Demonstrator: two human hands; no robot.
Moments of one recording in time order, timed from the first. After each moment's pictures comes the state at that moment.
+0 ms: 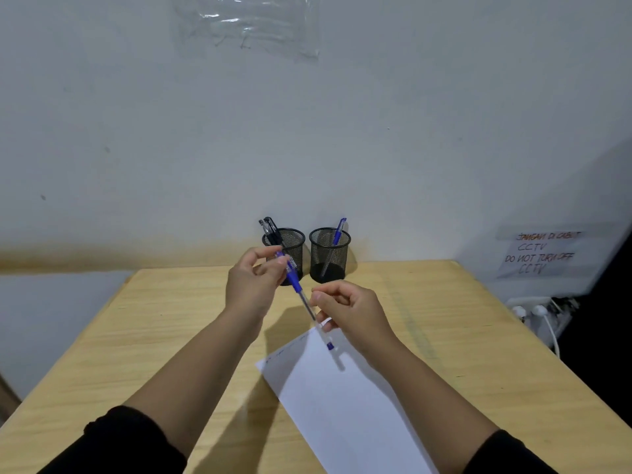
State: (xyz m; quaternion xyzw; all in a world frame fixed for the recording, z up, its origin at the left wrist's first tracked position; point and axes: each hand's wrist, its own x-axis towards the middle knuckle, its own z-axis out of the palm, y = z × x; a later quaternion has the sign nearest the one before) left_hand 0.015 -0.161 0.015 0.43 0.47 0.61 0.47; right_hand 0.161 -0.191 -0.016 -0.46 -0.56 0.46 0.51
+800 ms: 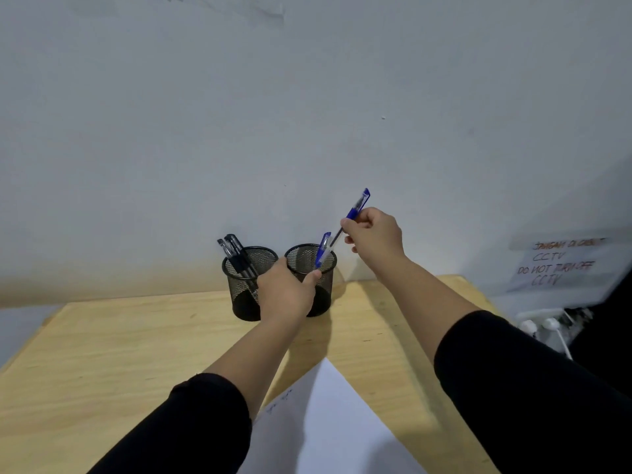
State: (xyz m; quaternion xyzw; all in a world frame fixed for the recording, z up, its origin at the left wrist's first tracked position) left_hand 0.099 -0.031 -0.015 0.57 0.69 0.39 0.22; right_hand 0.232 -0.001 0.031 -0.62 -0.50 0.26 0.54
